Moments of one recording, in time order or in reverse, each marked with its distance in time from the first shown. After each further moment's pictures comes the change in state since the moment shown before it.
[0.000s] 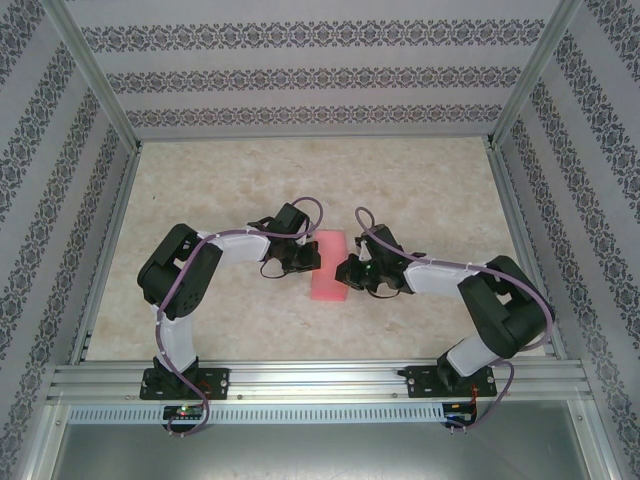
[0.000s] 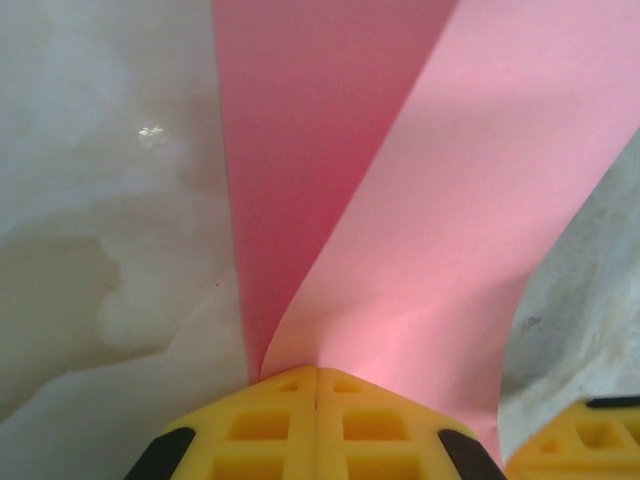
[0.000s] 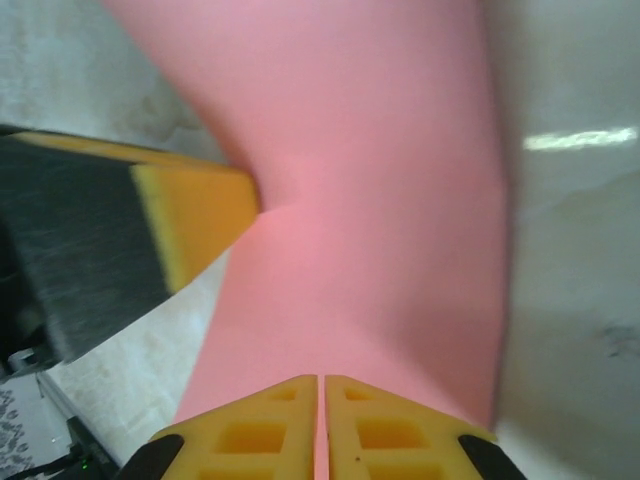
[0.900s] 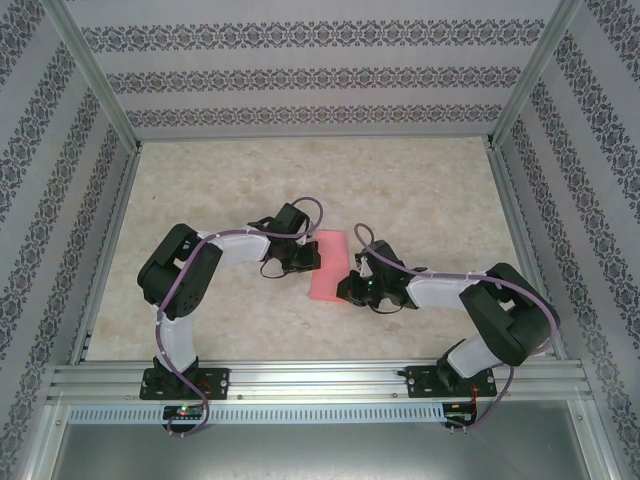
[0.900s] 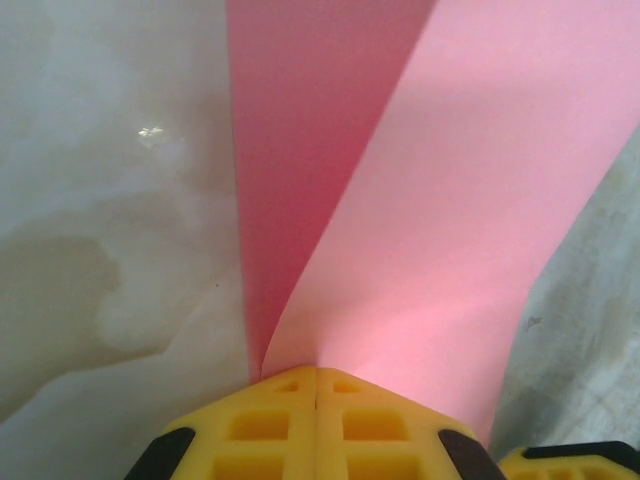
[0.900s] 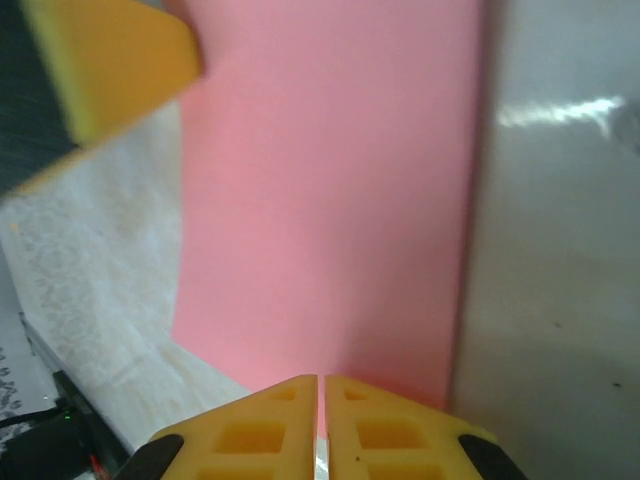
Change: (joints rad) left arm 0.000 0.000 0.000 0.000 0.000 0.002; right arm 0.050 -0.026 -0.132 0.069 -0.018 0.034
